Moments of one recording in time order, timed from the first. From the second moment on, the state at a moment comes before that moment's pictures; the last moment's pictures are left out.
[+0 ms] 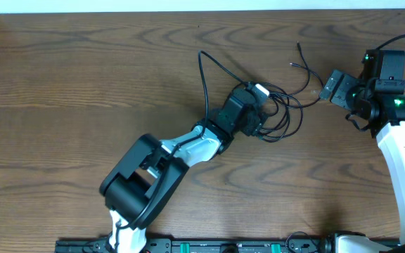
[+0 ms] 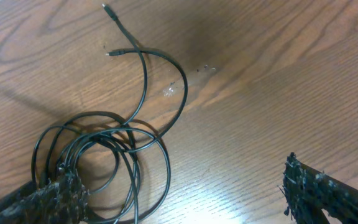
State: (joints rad) left arm -0.71 1.99 1.05 0.26 -0.01 -0.01; right arm -0.03 1.40 1.22 -0.78 0.06 0.42
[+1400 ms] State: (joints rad) left arm -0.71 1.73 1.07 -0.61 -0.34 -0.49; right arm -0.03 1.40 1.22 -0.78 0.06 0.42
